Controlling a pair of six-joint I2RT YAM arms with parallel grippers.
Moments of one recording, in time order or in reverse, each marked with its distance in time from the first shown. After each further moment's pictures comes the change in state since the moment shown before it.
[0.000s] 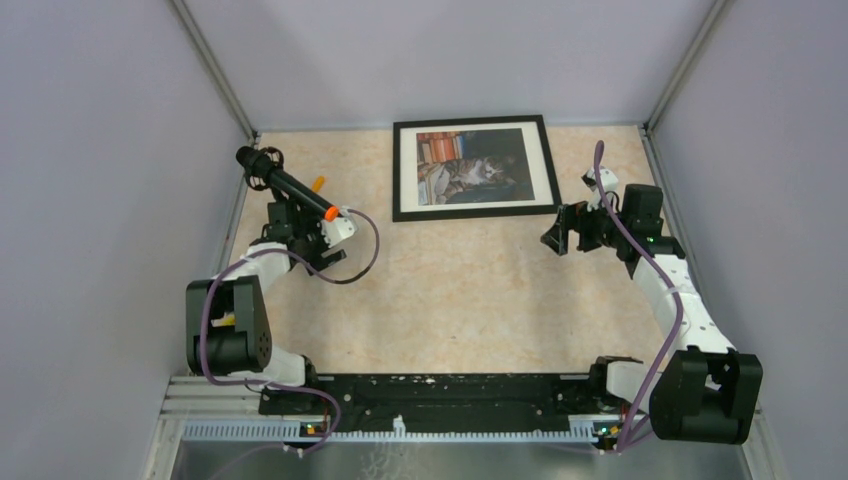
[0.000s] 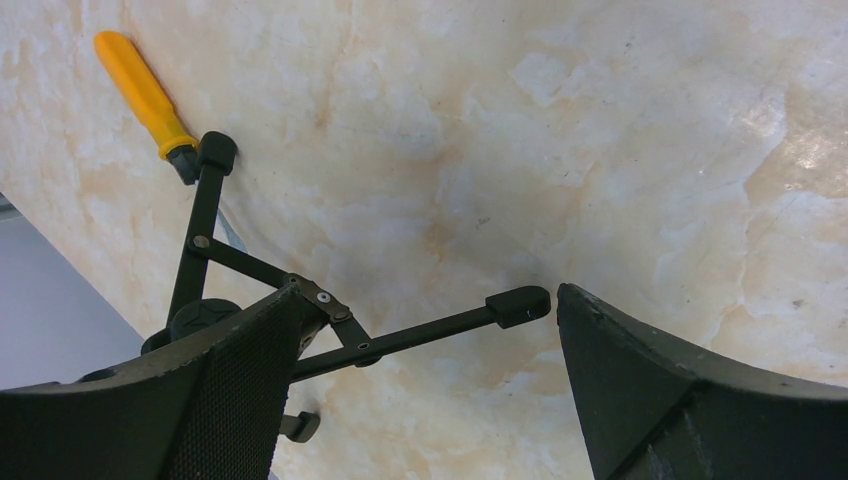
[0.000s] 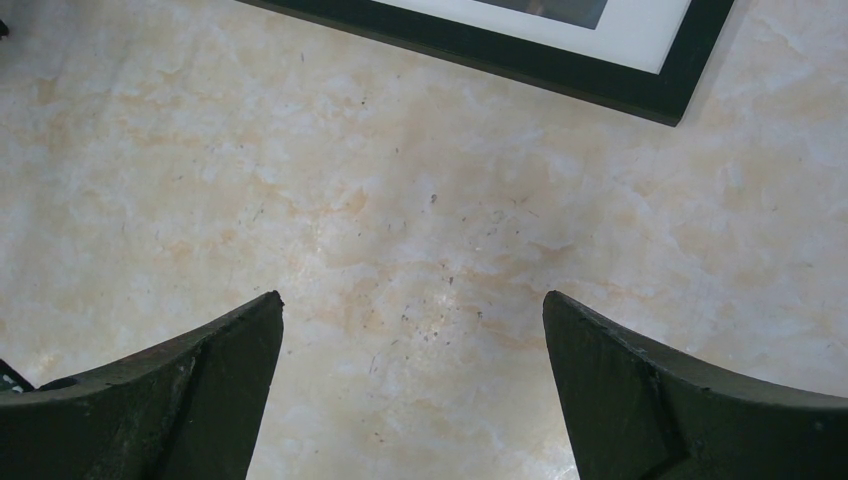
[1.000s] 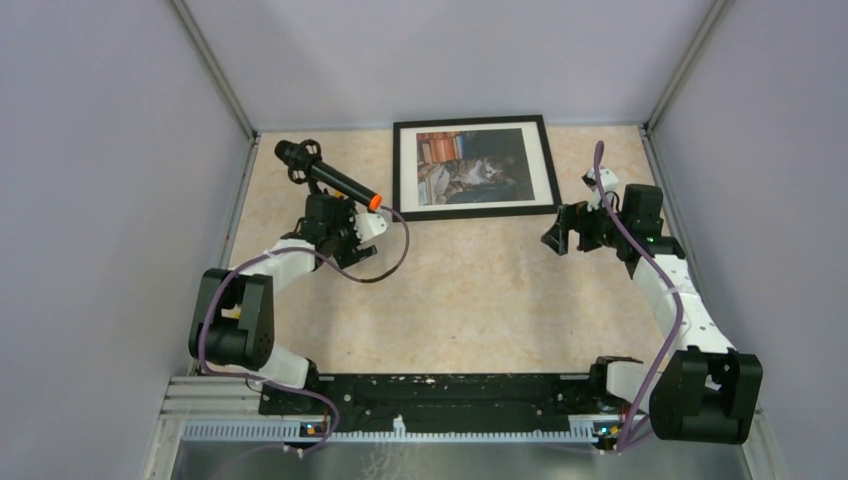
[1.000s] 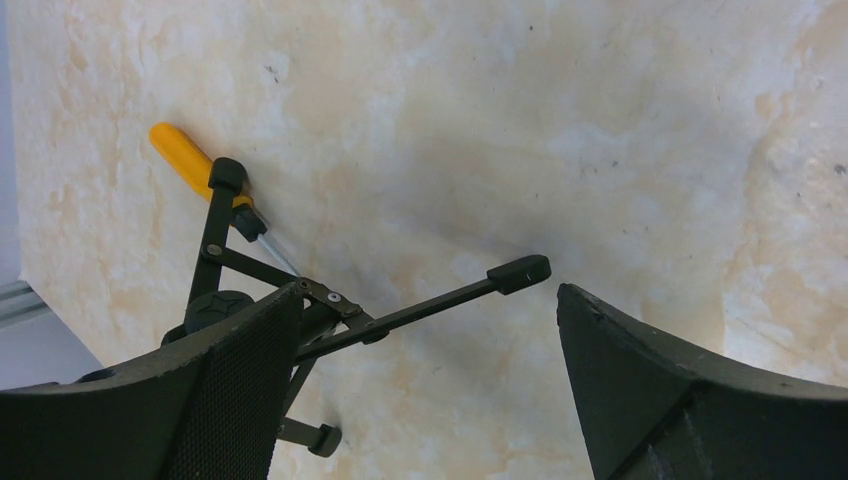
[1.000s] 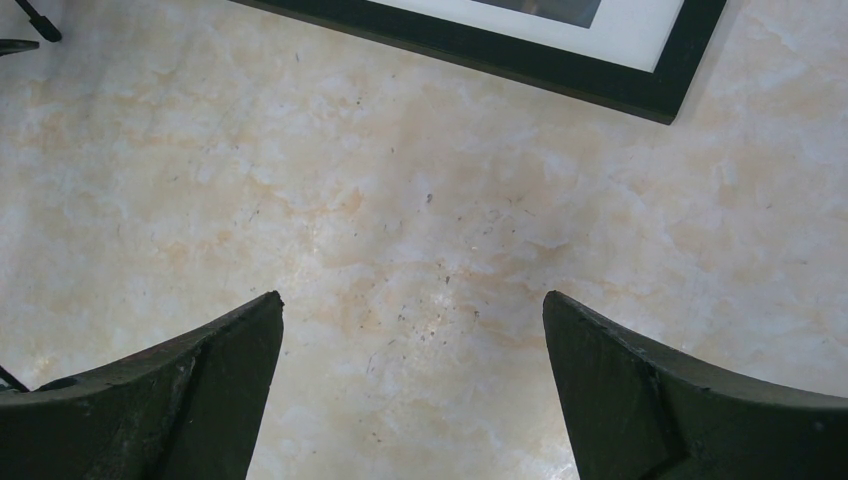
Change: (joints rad) left arm -0.253 0.046 0.032 0.091 -0.098 -0.168; right arm 0.000 0.000 0.000 0.000 0.009 0.000
